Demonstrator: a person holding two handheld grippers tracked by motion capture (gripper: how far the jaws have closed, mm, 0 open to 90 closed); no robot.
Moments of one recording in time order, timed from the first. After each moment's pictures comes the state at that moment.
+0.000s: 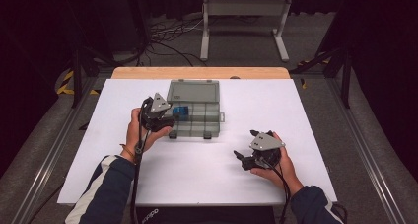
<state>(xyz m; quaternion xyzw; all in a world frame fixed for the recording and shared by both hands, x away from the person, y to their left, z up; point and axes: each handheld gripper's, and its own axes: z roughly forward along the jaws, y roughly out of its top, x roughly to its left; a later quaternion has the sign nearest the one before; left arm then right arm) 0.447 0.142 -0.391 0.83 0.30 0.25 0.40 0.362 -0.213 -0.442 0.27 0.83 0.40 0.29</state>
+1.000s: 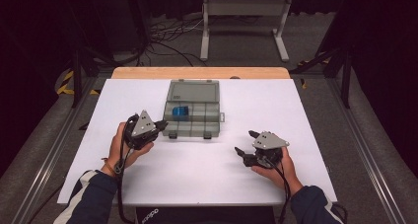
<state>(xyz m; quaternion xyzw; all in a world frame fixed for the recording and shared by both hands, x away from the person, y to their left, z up) 0.404 0.180 -0.406 0.84 0.22 0.27 0.41 0.361 -0.217 -0.439 0.28 0.81 0.42 0.28</state>
